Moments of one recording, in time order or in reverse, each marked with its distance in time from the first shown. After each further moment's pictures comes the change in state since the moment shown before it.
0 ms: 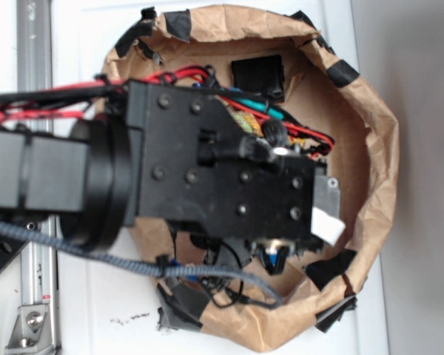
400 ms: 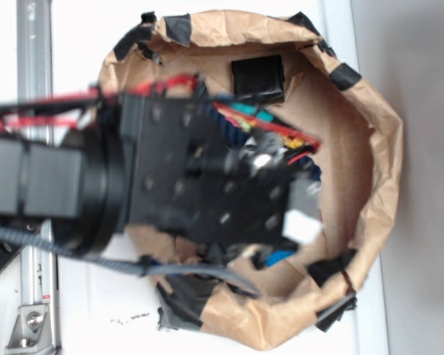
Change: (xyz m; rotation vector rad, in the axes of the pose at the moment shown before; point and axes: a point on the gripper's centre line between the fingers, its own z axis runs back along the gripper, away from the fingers) arm -0.011 -0.010 -0.033 0.071 0.009 -0.058
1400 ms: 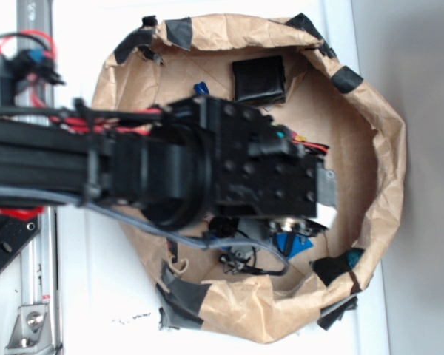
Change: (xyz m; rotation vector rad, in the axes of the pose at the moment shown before) arm 0.025 0.025 -0.023 -0.070 -0.008 0.076
